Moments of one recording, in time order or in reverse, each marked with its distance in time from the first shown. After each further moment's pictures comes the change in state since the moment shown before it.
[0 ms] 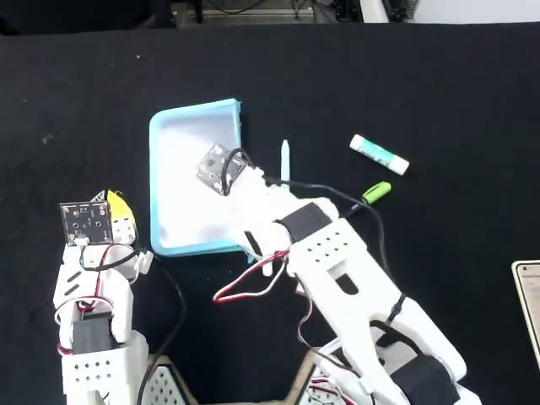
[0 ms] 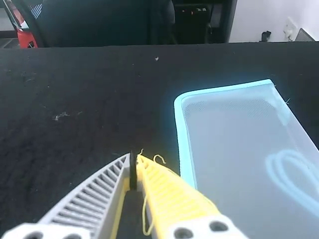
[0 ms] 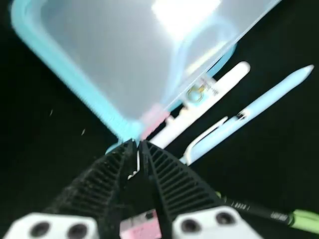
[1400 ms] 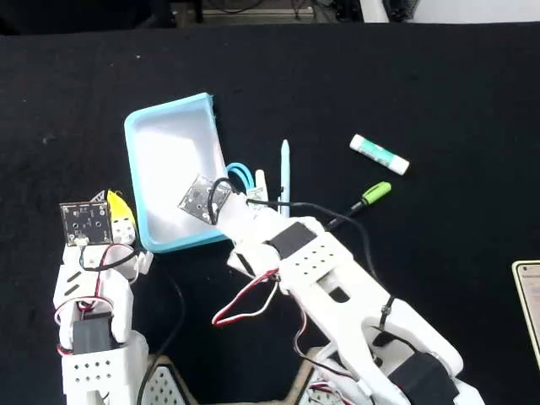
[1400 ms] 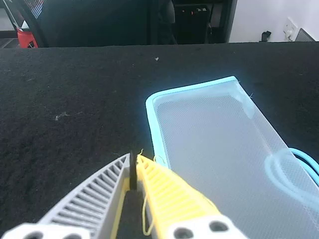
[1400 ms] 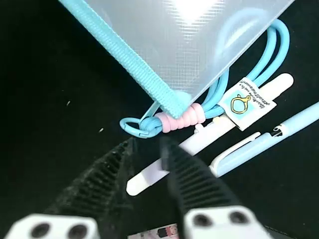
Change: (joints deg) left arm 0.0 0.0 0.0 0.0 0.0; right arm -4.7 0.3 9.0 -9.5 3.8
